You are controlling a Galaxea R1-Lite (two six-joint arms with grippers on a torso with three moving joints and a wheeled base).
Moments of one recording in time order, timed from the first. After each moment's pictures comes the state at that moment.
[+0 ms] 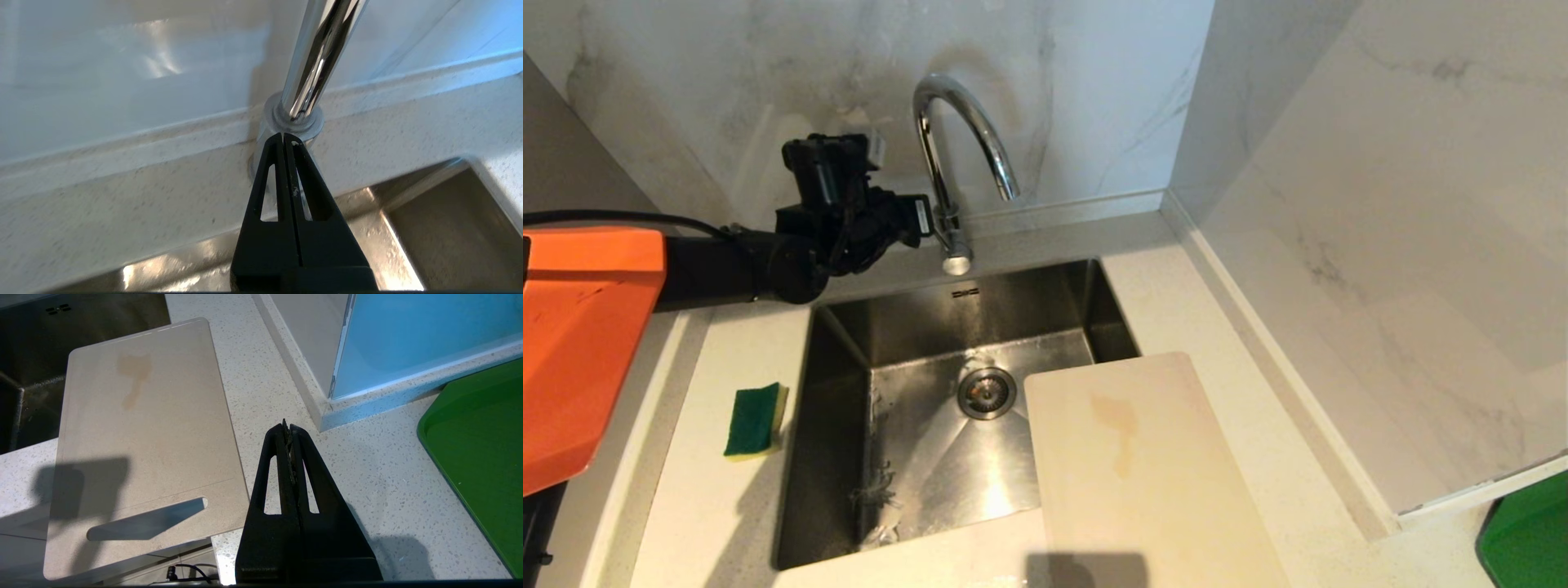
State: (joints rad) left arm -0.33 2.31 -1.98 -0.35 0.18 -0.07; right arm 0.01 0.00 0.00 -0.04 -0.04 0.09
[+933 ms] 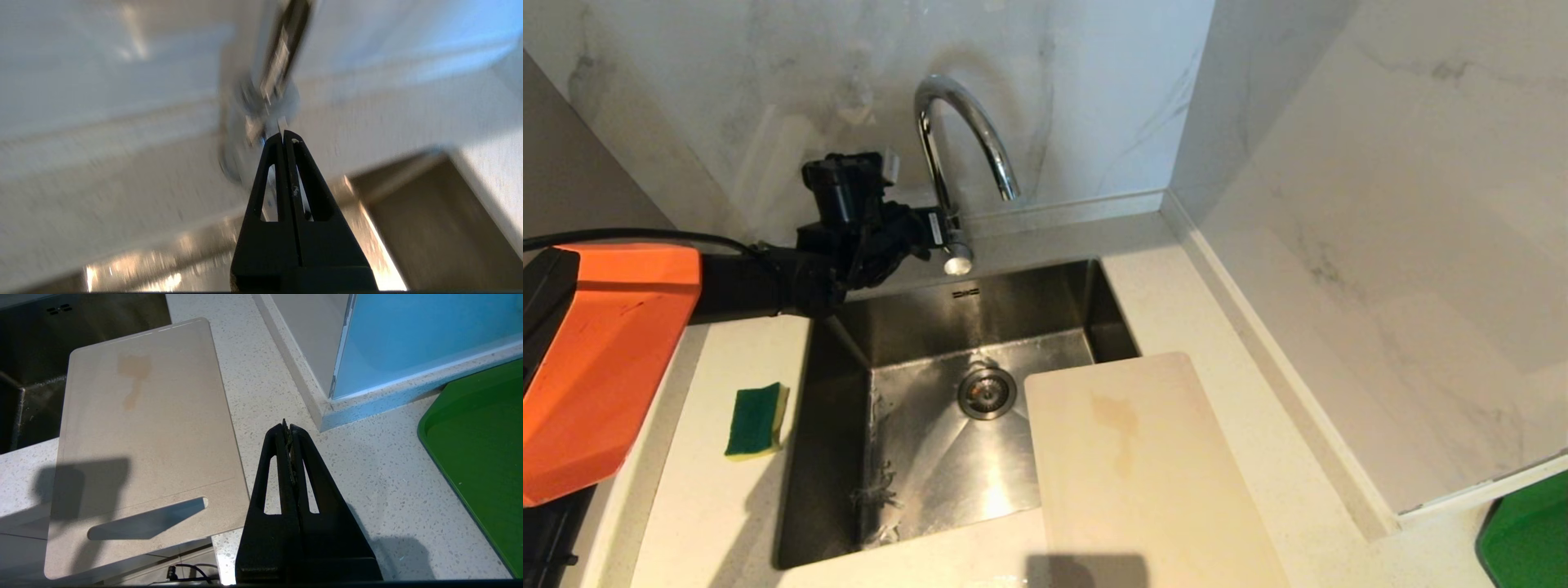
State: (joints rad) left arm -0.34 2.36 -1.99 -0.39 0.13 -0.11; right arm 0.01 0.00 0.00 -0.04 -0.04 0.09
